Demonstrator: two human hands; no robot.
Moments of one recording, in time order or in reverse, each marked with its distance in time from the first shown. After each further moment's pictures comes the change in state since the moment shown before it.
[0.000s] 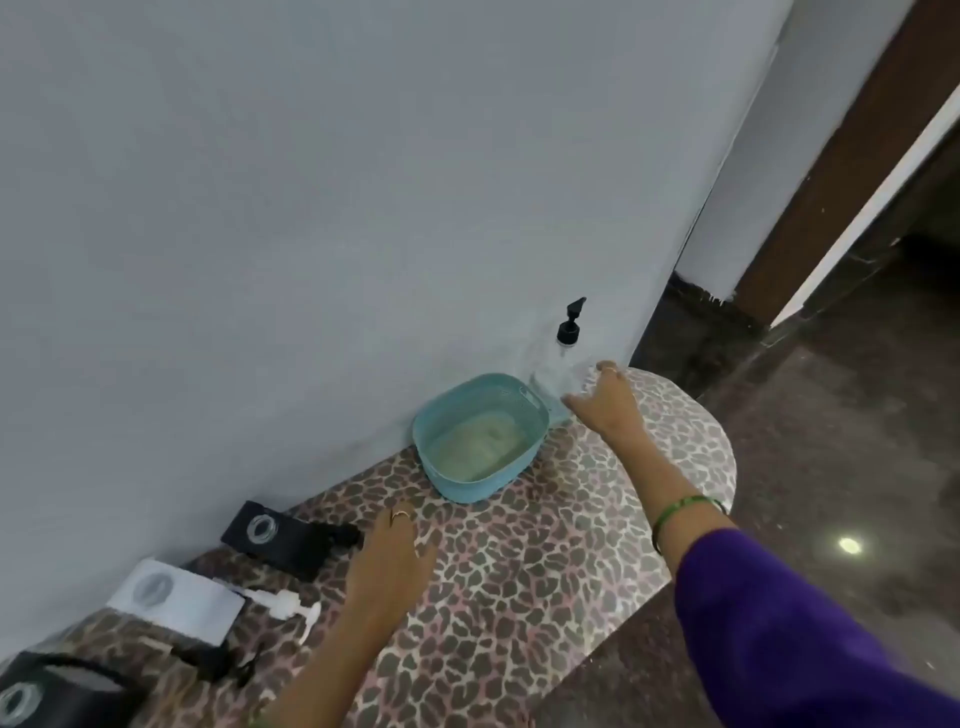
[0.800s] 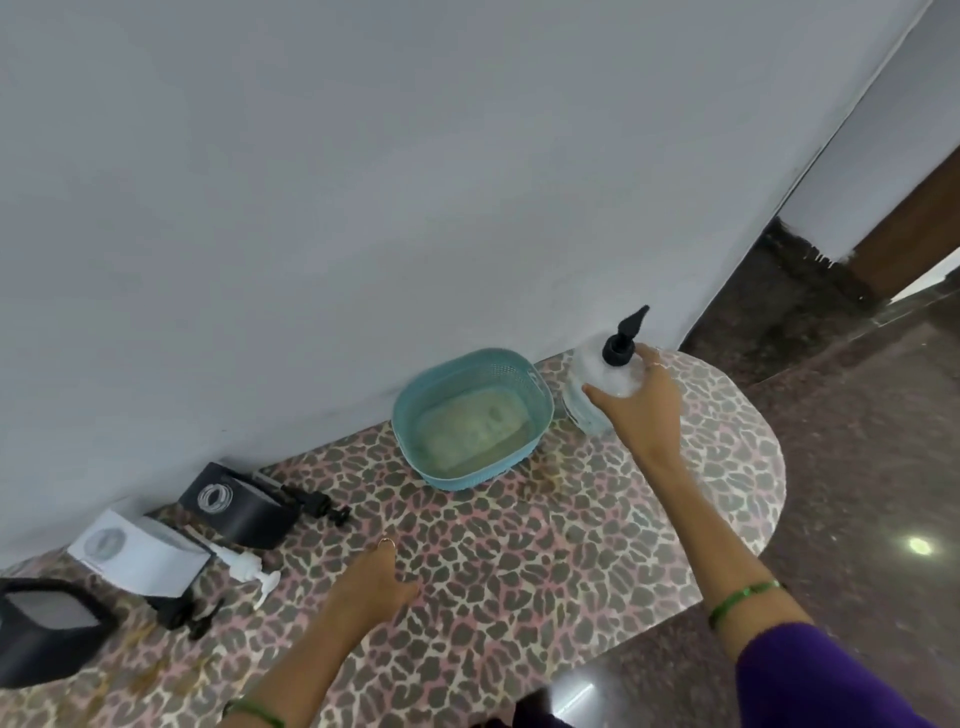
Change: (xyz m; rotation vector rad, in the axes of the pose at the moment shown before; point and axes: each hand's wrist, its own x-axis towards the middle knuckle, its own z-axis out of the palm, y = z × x) left_hand 0.032 0.002 0.060 0.011 -0.393 -0.325; right_hand 0.035 0.034 -0.011 0.363 0.033 -0.128
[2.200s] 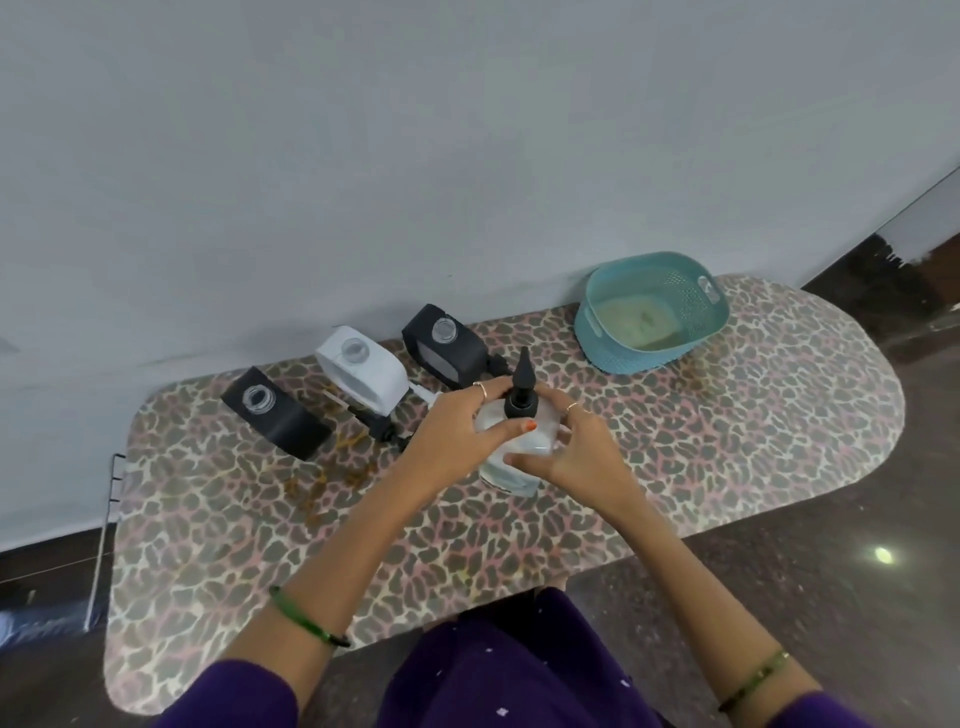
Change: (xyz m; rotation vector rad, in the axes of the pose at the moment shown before) left_hand -0.113 -0.147 -0.068 -0.566 0.341 0.653; right_hand -0.289 -0.097 0.165 -0.018 -0.663 -0.116
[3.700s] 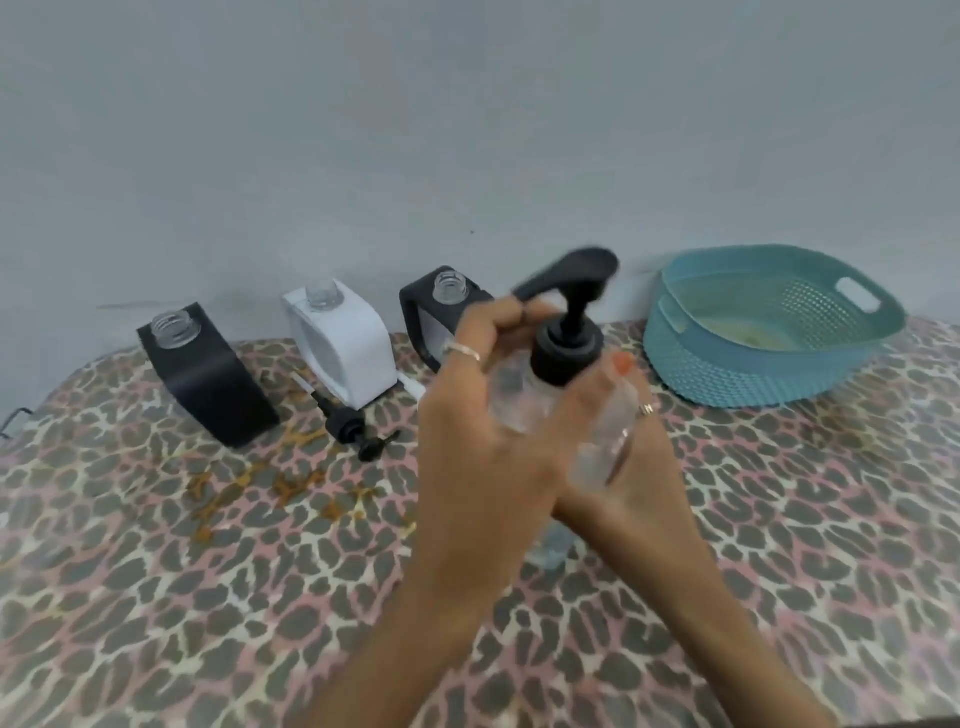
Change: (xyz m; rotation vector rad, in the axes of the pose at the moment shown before) left_hand -0.005 -0.013 0.107 -0.337 0.712 0.368; right_hand 0.018 0.077 0.030 0.372 0.013 -0.528
